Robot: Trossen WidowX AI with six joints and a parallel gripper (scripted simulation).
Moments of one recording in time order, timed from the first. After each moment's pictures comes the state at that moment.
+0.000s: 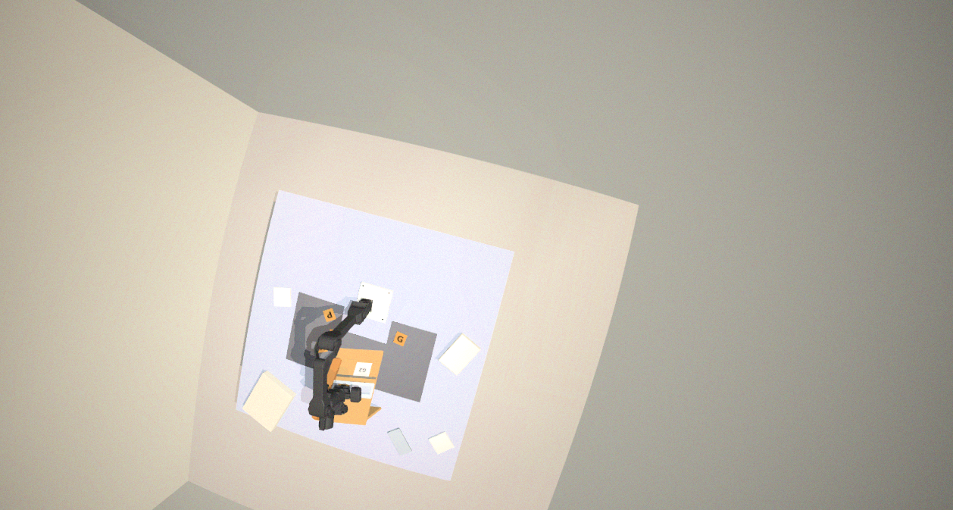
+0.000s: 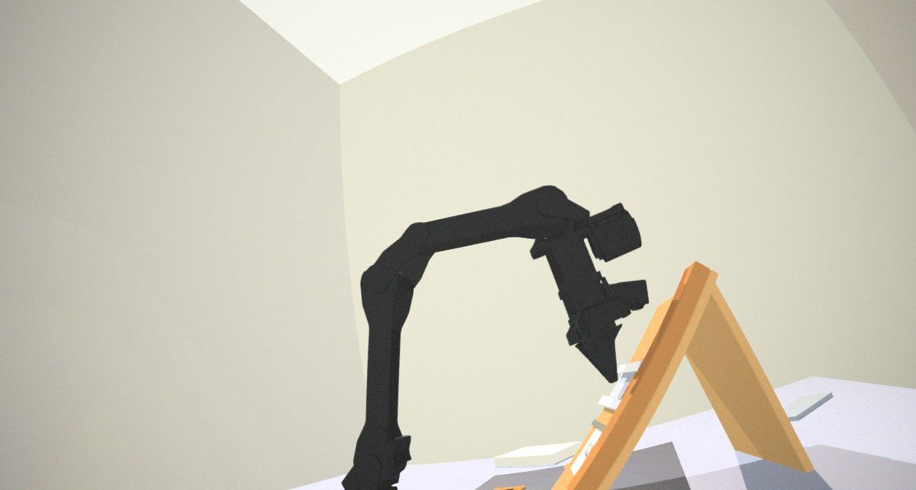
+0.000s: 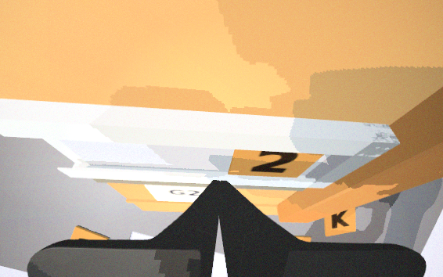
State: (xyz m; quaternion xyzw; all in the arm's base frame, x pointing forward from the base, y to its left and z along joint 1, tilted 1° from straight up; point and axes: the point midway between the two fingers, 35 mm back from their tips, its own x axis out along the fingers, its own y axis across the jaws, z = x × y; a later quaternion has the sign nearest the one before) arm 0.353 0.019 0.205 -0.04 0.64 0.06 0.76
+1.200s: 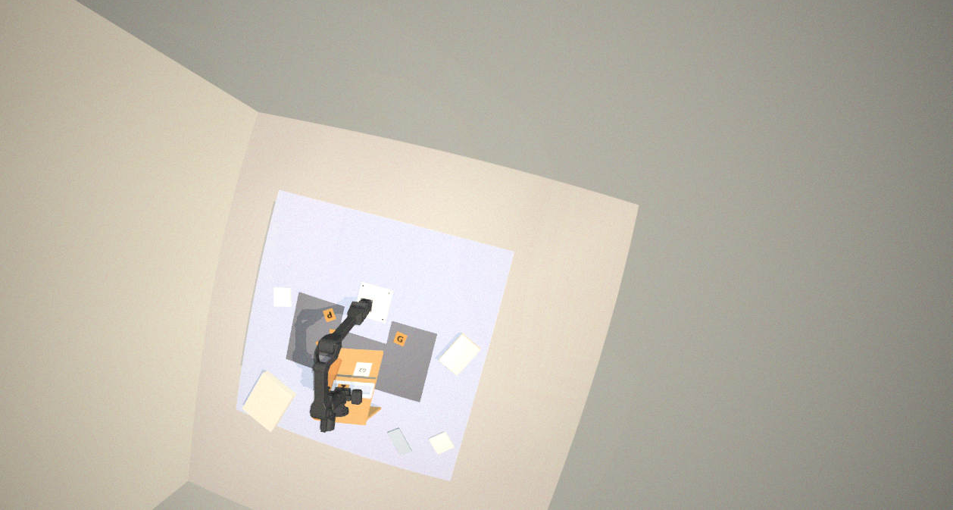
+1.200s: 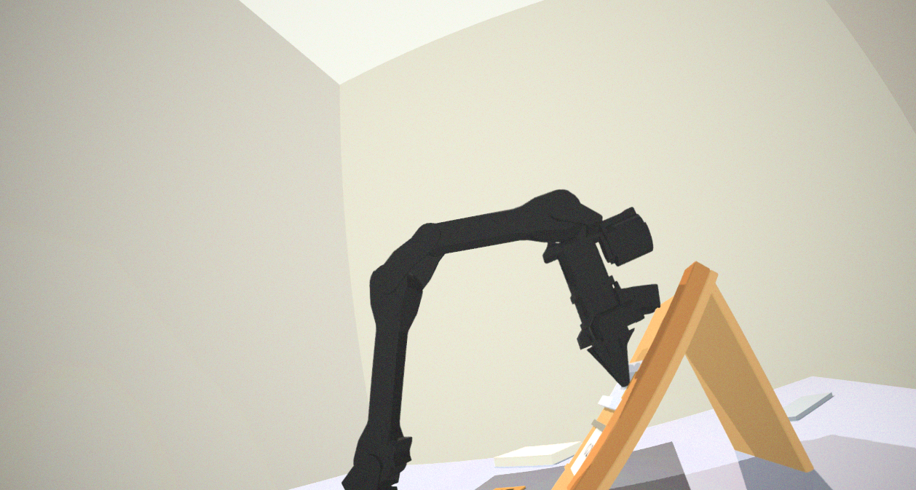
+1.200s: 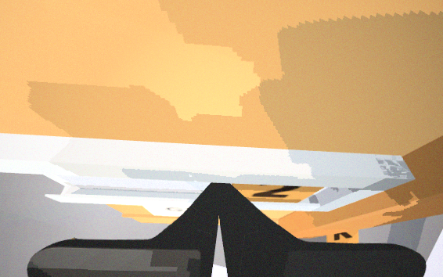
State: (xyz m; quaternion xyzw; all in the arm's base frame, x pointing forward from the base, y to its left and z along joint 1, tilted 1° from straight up) arm 0.368 0.021 0.196 -0.04 0.64 0.06 0.76
